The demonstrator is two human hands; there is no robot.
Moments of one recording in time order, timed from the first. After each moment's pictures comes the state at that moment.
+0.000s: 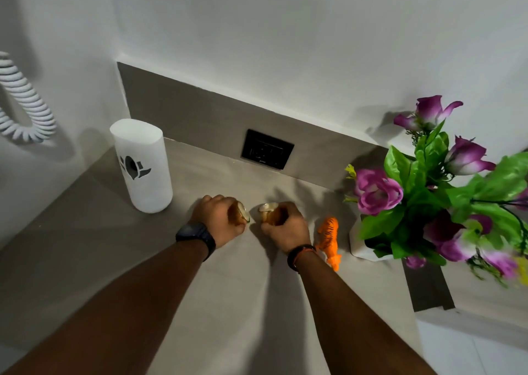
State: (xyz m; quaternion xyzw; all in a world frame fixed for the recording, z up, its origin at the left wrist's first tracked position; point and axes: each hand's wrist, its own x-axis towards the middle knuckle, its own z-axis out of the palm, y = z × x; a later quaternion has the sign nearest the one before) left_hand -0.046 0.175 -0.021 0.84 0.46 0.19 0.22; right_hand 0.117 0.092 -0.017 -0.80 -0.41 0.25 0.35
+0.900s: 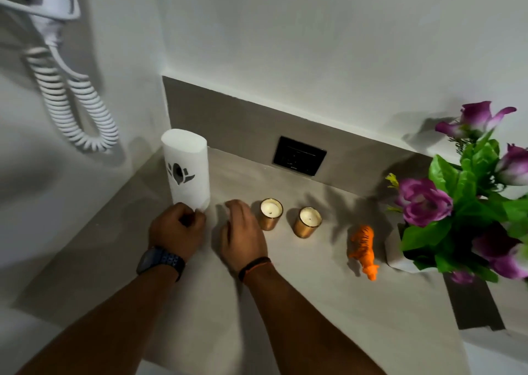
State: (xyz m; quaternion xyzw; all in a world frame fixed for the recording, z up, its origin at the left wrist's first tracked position) left_hand -0.156 0.177 -0.028 0.62 0.62 0.42 0.21; right_hand -0.026 0.130 -0.024 -0.67 -0.65 0.11 0.35
